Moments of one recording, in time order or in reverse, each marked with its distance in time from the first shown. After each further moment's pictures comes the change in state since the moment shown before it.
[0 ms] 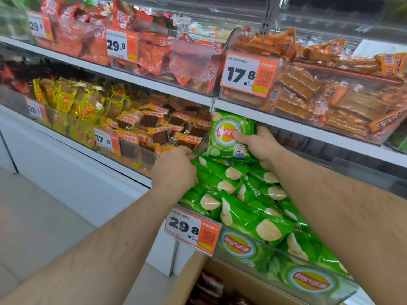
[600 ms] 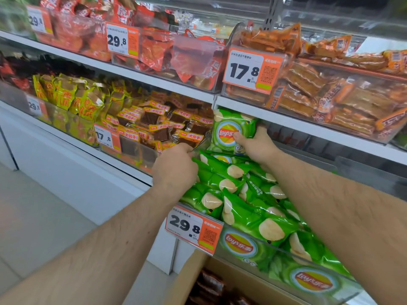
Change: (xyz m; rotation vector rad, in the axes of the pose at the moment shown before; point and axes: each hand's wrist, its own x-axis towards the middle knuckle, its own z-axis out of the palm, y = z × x) left_hand 0.000 0.002 0.000 0.029 0.008 -0.015; right_hand 0.006 0.012 0.007 -0.235 0.095 -0.026
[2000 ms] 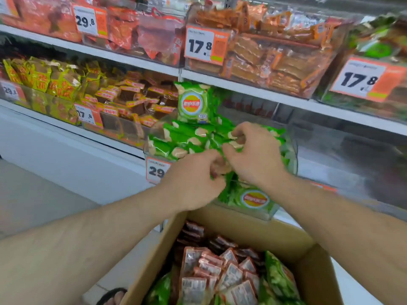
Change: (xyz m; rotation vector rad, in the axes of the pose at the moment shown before) left_hand -0.148 0.045 -0.015 -0.087 -0.414 0.447; right_hand -0.203 -0.001 -0.061 -0.638 0.272 -0.449
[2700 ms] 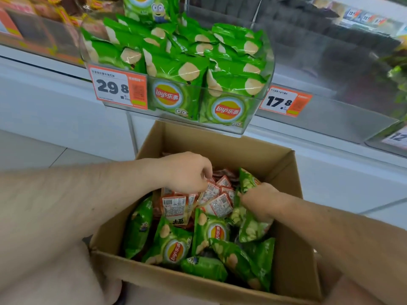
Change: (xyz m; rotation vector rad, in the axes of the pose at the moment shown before) left_hand -0.048 -0.025 0.107 0.160 -0.865 -0.004; right_hand -0.220 0.107 0.024 -0.765 -1.509 -0.195
